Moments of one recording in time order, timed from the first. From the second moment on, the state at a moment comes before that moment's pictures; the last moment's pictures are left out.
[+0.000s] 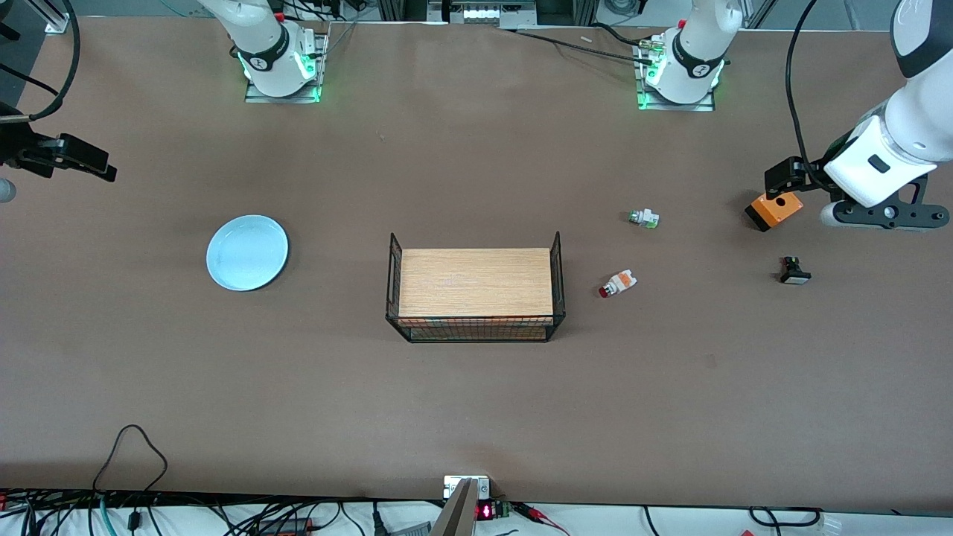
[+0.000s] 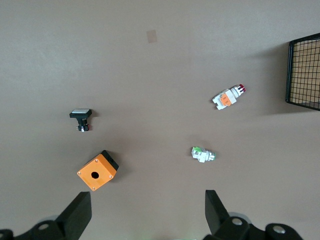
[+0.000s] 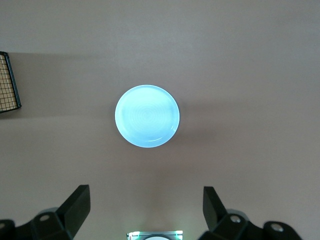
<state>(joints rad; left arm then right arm) -0.02 0.05 -0.06 -1.63 0.03 1.55 -0.03 -0.05 0.03 -0.01 -1.59 0.00 1.50 -0.01</state>
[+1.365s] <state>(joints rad) -0.02 0.05 -0.06 -1.63 0.03 1.55 -0.03 -0.11 0.25 -0.03 -2.14 -0.08 2.30 -0.01</state>
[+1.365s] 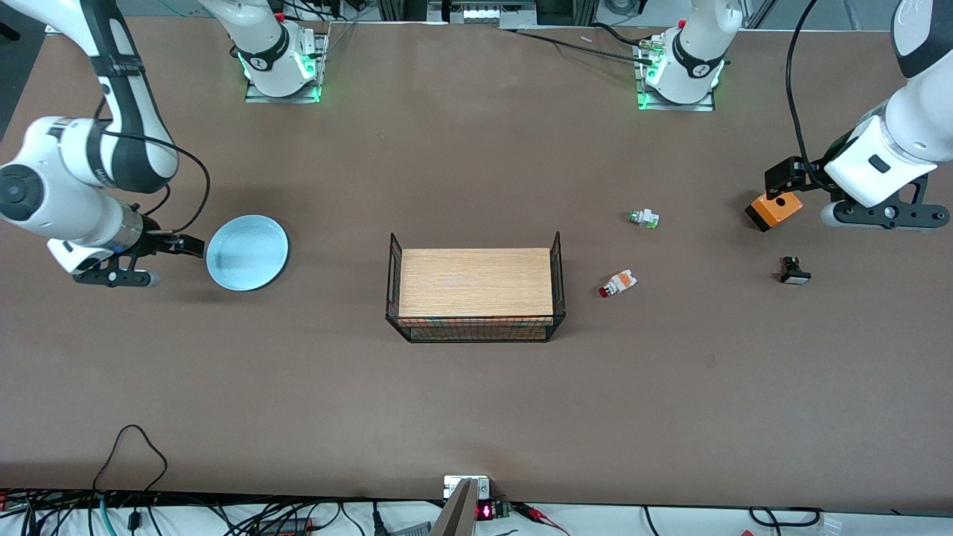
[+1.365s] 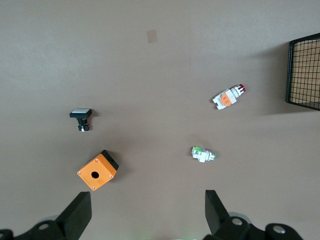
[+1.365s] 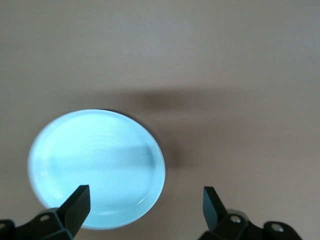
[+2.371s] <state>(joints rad) -0.02 0.05 -0.06 -1.63 0.03 1.55 -0.03 -0.14 0.39 -0.01 -2.26 -0.08 2.59 -0.03</state>
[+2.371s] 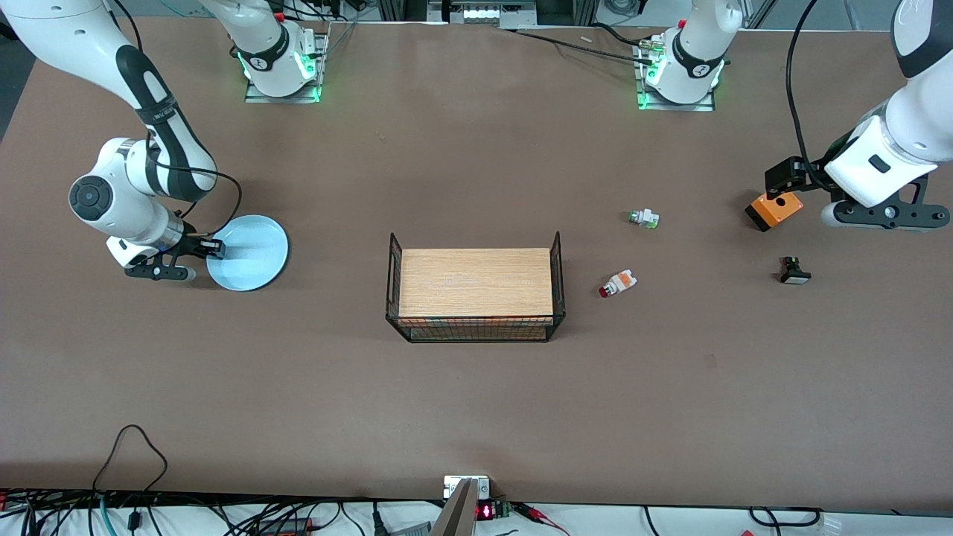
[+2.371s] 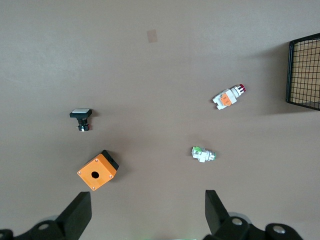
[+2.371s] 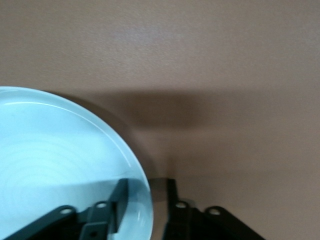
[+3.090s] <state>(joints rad) -0.02 0.05 -0.06 -1.63 0.03 1.55 -0.03 -0.14 0.30 0.00 -2.18 -0.08 2.33 -0.01</state>
